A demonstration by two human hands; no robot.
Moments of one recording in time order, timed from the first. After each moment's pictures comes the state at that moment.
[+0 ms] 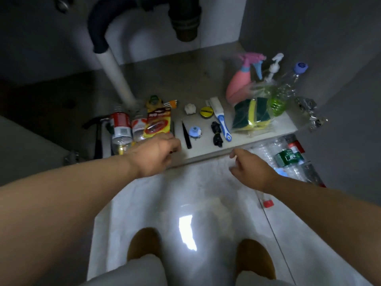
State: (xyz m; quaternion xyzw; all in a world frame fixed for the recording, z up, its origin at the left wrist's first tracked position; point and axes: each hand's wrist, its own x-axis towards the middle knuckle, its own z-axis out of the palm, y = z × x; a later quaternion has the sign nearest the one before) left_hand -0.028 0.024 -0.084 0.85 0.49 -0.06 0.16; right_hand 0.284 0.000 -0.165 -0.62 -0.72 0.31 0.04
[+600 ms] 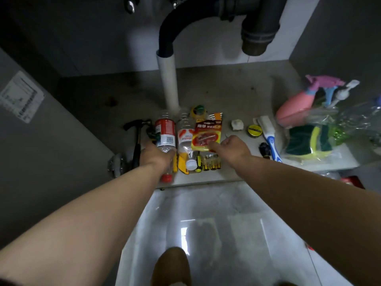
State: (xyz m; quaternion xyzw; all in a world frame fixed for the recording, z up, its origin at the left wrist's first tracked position) left_hand -0.149 0.050 -0.147 0.32 0.85 0.27 0.32; right_hand 0.055 0.102 -0.130 -0.71 -0.55 0.43 0.14
